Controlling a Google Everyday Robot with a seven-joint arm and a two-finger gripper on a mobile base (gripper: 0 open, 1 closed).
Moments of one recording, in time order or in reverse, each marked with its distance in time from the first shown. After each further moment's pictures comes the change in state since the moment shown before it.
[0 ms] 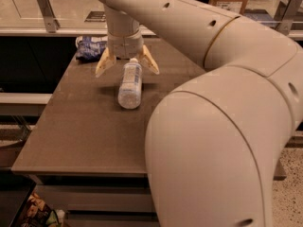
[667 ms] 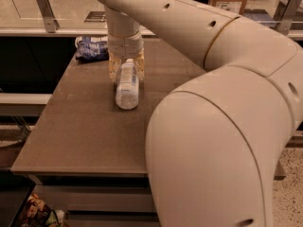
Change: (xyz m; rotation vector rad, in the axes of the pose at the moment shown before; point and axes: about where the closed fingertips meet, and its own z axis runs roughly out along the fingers) arm -0.004 0.003 0.003 -0.010 -0.012 -0.003
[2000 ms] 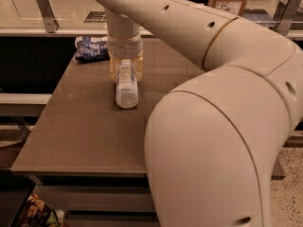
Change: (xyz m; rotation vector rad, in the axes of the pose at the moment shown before) arm -0.005 0.003 0.005 -0.010 -0.014 -0.001
